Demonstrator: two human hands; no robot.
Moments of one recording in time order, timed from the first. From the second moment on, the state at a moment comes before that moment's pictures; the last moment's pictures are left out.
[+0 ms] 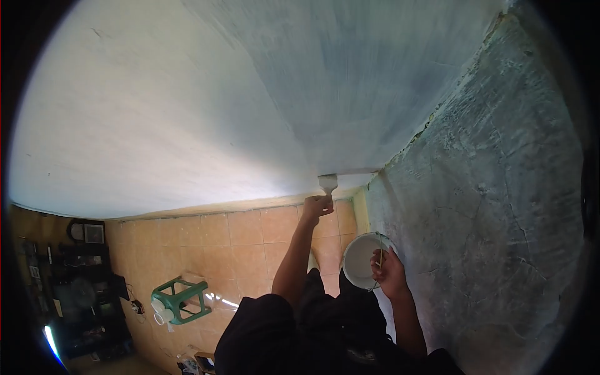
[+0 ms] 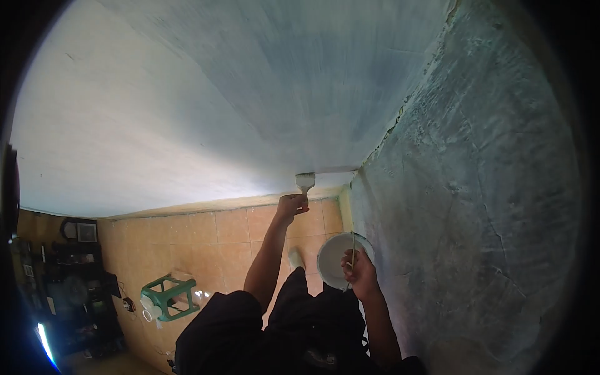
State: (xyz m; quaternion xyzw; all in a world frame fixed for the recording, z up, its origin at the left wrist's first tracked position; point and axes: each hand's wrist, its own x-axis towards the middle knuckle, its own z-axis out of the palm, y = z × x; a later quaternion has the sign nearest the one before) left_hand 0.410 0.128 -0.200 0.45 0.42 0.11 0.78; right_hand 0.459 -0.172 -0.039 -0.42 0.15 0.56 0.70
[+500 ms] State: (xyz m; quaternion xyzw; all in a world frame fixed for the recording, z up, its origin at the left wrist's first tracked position) left_hand 0.393 0.078 0.187 0.51 0.26 0.34 0.74; right_hand 0.456 -0.165 -0.023 -0.38 0.10 0.57 0.72
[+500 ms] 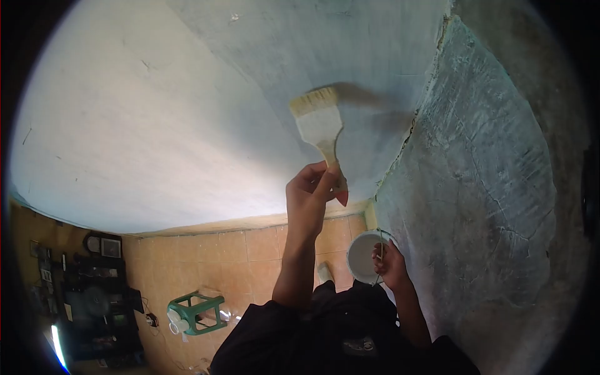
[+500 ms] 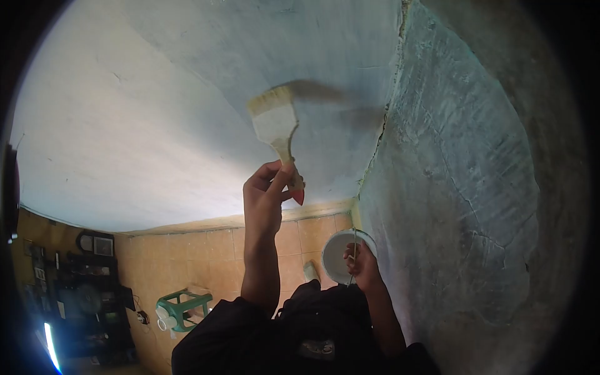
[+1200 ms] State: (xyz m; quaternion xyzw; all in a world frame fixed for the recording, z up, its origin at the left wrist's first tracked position) left_hand 0.355 0.128 -0.252 0.65 0.42 0.01 0.64; right_hand 0.463 -0.187 -0.020 -0.41 0.12 0.54 0.72
